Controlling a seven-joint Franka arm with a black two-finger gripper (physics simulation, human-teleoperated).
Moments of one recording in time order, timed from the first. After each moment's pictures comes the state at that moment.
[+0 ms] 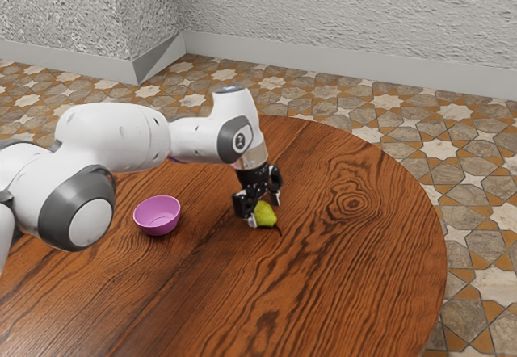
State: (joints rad) arm -0.22 0.80 0.15 -1.35 -0.34 2.10 -1.35
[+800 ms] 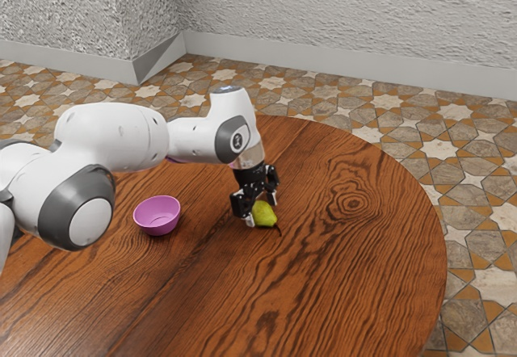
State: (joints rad) arm -0.21 0.80 0.16 -1.35 -0.33 2.10 -1.37
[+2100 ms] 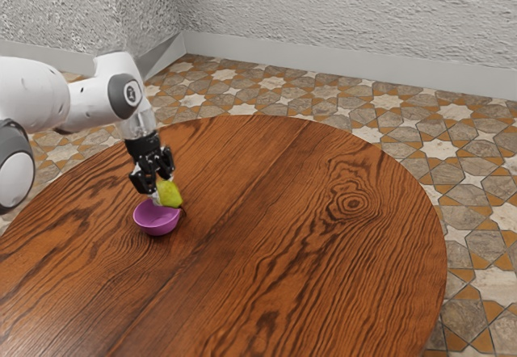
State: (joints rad) arm -0.18 0.45 0.46 -1.71 -0.43 1.87 -1.29
